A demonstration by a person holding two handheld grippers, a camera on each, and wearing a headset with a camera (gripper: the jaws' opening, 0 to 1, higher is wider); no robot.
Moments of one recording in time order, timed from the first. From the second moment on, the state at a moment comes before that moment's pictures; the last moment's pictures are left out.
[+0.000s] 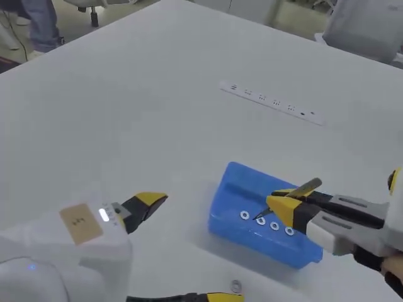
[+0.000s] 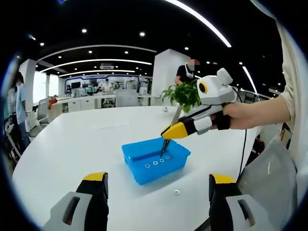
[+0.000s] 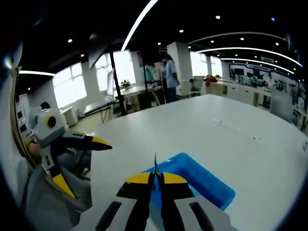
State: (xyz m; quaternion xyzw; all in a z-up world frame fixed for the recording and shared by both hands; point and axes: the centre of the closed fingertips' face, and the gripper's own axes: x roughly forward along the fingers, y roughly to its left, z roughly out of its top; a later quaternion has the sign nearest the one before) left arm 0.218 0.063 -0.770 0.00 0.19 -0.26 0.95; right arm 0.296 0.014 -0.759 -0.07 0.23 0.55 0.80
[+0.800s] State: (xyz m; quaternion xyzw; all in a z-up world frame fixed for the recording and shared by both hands) left arm 0.215 0.063 -0.770 0.01 0.19 -0.26 0.95; right arm 0.243 0.011 -0.820 -0.07 0.31 0.58 0.75
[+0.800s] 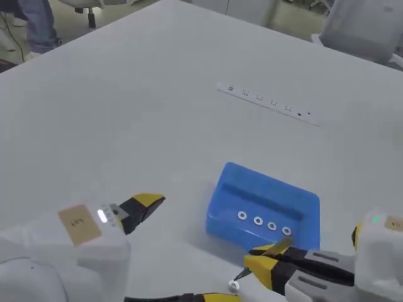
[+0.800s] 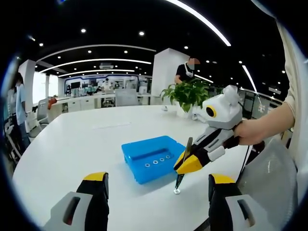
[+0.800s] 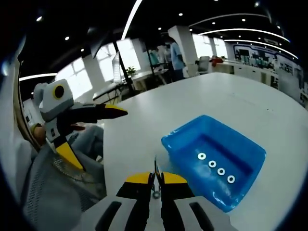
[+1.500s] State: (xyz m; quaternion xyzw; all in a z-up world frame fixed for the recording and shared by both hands) left arm 0.216 0.062 -0.772 0.01 0.19 -0.26 0.95; right arm 0.219 0.018 -0.829 -0.19 0.28 0.62 0.71
